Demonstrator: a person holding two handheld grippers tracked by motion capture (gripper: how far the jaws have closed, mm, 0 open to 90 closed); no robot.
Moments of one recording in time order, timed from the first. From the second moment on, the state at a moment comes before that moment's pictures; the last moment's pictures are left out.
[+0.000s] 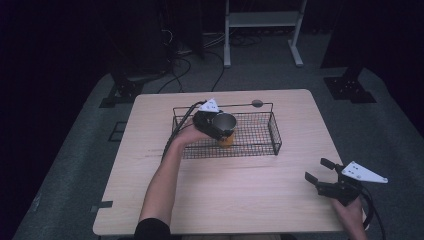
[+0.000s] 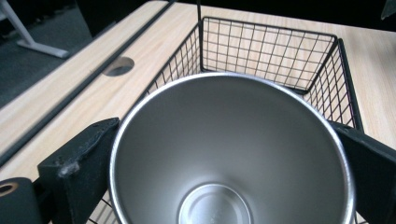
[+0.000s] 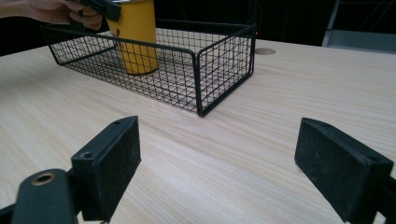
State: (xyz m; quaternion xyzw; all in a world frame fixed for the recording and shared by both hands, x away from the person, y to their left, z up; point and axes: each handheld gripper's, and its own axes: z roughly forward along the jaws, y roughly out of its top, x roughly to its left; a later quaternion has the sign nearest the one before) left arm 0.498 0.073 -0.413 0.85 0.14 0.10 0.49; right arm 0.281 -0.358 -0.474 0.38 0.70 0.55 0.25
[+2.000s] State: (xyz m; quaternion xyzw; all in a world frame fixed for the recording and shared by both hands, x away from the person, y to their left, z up) left arm 0.444 0.083 -0.371 0.80 0.11 0.11 0.58; right arm 0.280 -0.359 -0.474 0.38 0.70 0.55 0.24
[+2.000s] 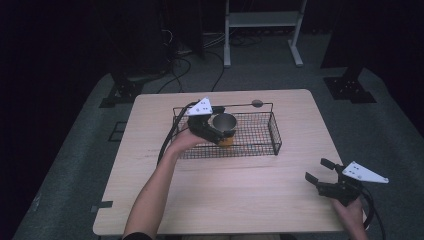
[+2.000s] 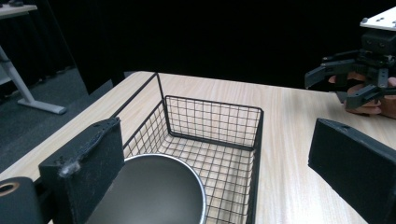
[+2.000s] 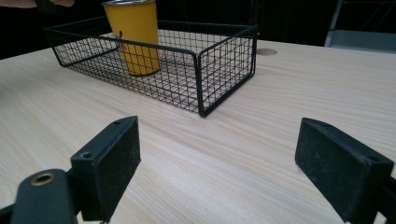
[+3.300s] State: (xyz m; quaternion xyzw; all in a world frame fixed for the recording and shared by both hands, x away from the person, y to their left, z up) left arm 0.386 0.113 -0.384 0.77 0.15 0.13 0.61; right arm 0.280 -0.359 -0.475 0.38 0.70 0.55 0.24
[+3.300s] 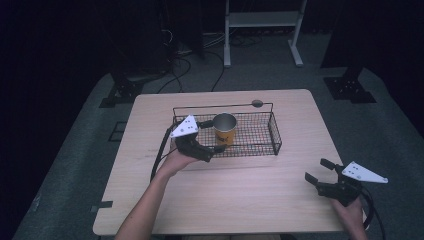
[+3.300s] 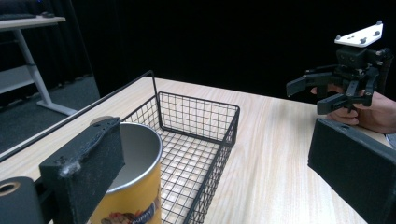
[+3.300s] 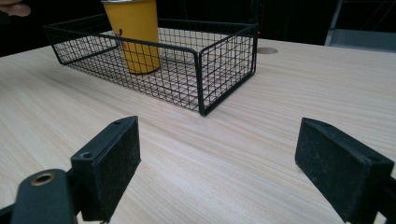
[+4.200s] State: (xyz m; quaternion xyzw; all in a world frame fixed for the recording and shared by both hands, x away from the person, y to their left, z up) left arm 0.353 0.135 -0.406 0.76 0.19 0.15 0.61; right arm 0.280 -0.358 -0.475 0.38 0.70 0.55 0.24
